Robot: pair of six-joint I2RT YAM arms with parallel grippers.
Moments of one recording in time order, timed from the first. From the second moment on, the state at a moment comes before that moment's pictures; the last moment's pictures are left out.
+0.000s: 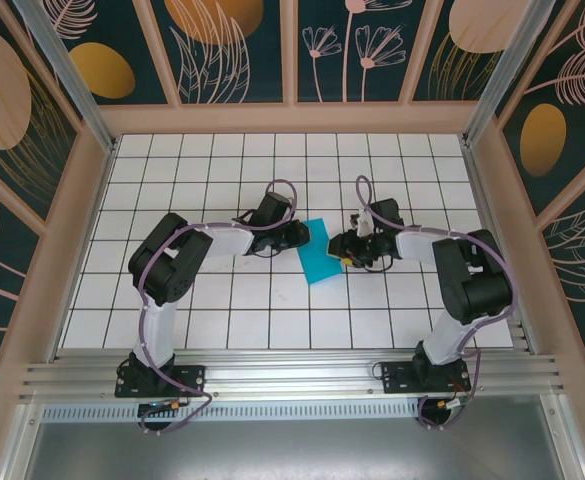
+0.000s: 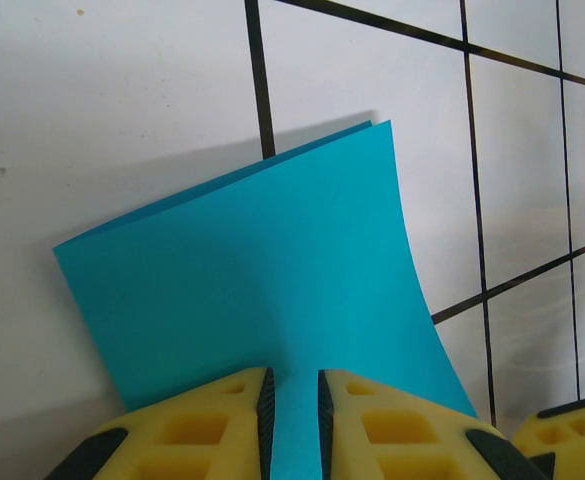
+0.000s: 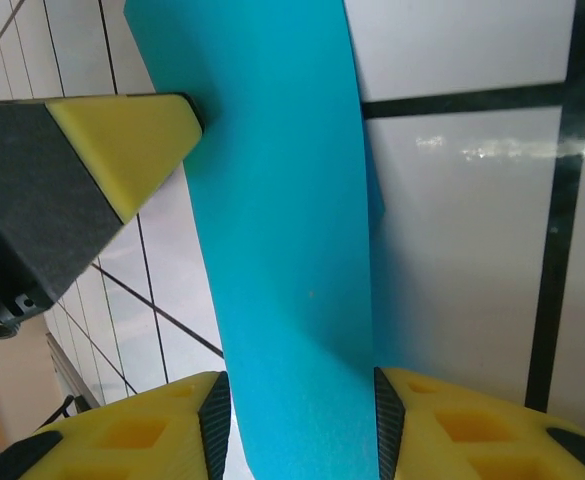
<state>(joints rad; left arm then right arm) -0.64 2.05 1.16 0.09 0.30 -0.77 0.30 1.71 0.79 -0.13 -0.72 0.57</state>
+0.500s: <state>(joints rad) -0.64 2.05 1.16 0.08 0.33 -0.73 0.28 1.82 0.87 -0.14 -0.80 0.53</state>
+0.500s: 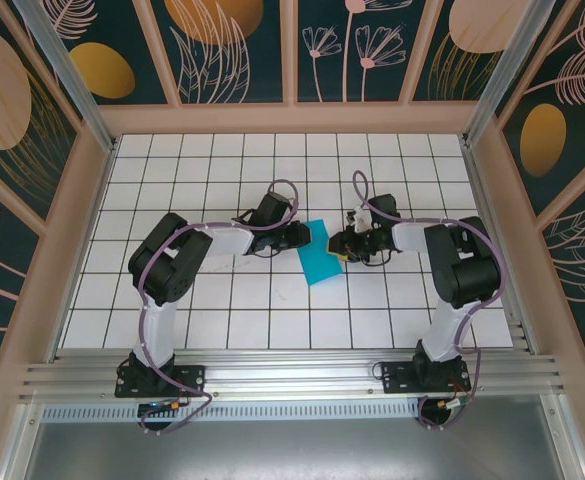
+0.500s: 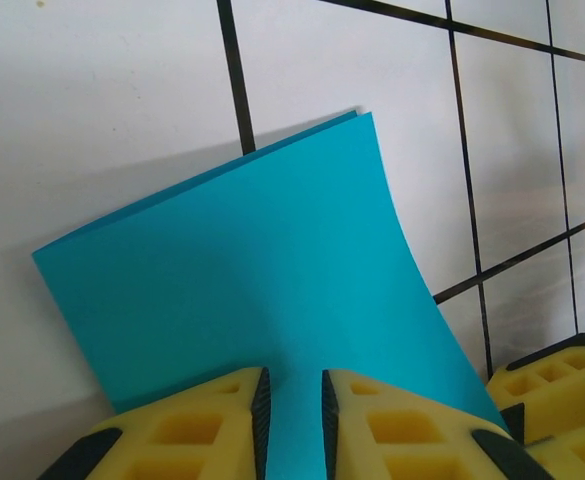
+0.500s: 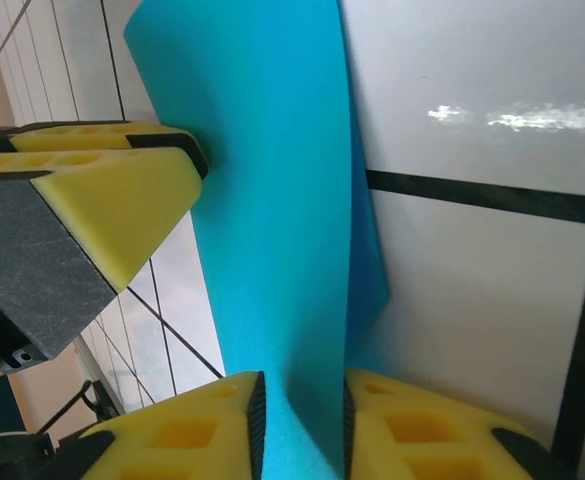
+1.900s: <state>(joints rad) -1.11 1.88 1.14 -0.14 -0.28 -0.30 0.32 1.68 0.67 0.13 -0.71 0.97</state>
